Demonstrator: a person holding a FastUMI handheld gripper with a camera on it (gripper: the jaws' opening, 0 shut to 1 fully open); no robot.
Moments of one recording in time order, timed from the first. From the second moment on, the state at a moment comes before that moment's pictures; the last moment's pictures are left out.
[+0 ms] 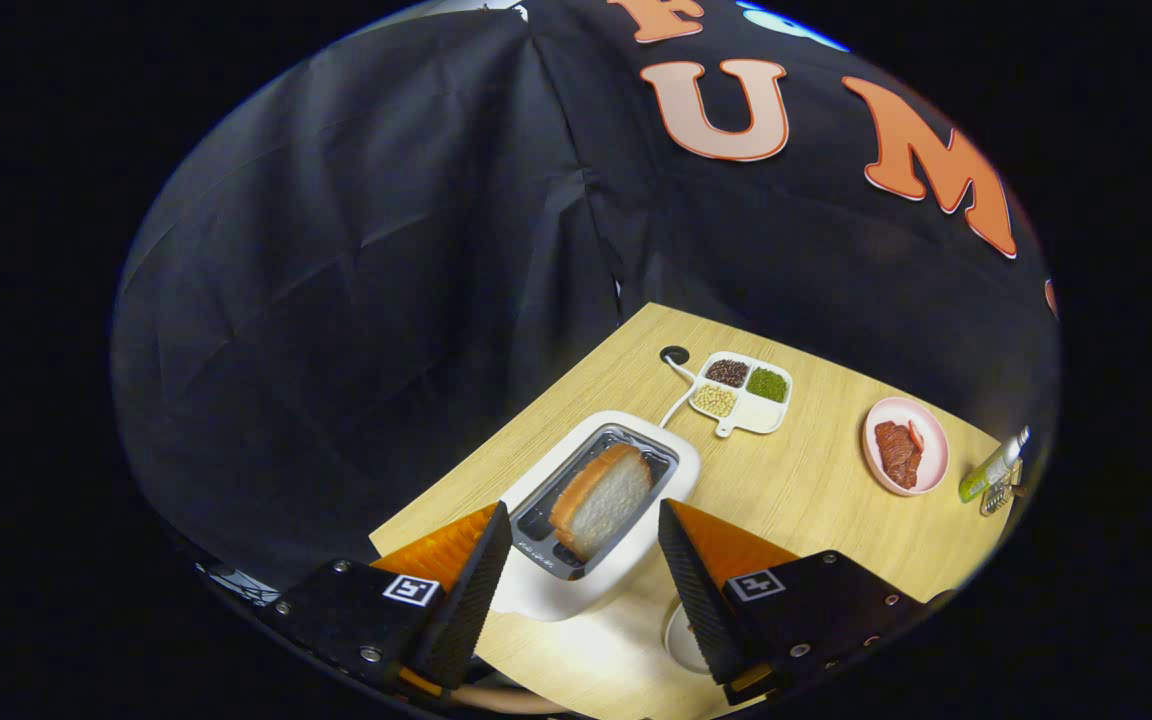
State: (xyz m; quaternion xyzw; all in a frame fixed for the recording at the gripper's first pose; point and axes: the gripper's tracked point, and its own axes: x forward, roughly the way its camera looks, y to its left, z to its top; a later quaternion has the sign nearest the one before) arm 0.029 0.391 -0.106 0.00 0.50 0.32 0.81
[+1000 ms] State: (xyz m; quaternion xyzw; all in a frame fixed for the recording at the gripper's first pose) arm 0.064 0.393 -0.162 -0.03 0.55 0.22 0.80
